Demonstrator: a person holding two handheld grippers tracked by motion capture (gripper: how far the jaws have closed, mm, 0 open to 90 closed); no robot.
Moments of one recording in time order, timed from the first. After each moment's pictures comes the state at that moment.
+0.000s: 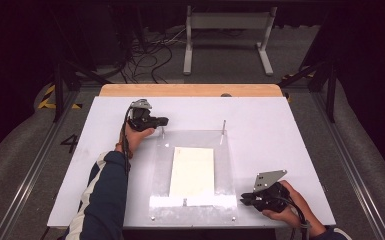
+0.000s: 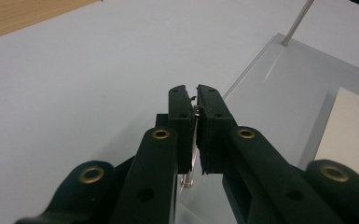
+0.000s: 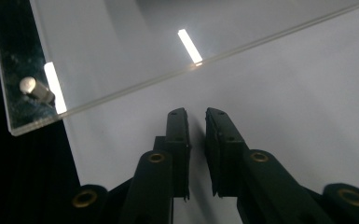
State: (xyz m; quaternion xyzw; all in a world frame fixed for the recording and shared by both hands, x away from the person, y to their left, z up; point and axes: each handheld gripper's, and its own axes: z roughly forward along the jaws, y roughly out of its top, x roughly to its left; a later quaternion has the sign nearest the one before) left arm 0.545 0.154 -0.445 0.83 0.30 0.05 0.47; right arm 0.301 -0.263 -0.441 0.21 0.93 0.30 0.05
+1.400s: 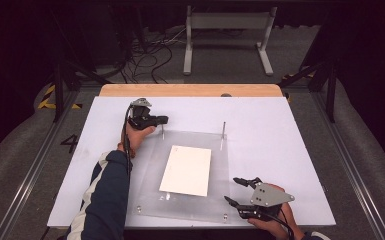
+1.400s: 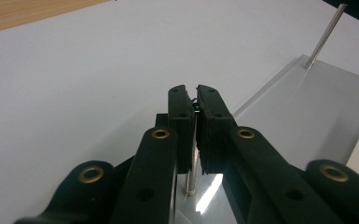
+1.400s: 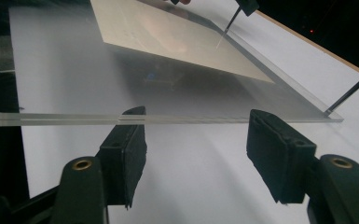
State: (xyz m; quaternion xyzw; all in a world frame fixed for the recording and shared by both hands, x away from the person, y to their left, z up) left arm 0.548 0.152 -0.446 0.81 0.33 0.04 0.48; right arm 0.272 -0.235 -0.442 0.18 0.83 0.46 0.24
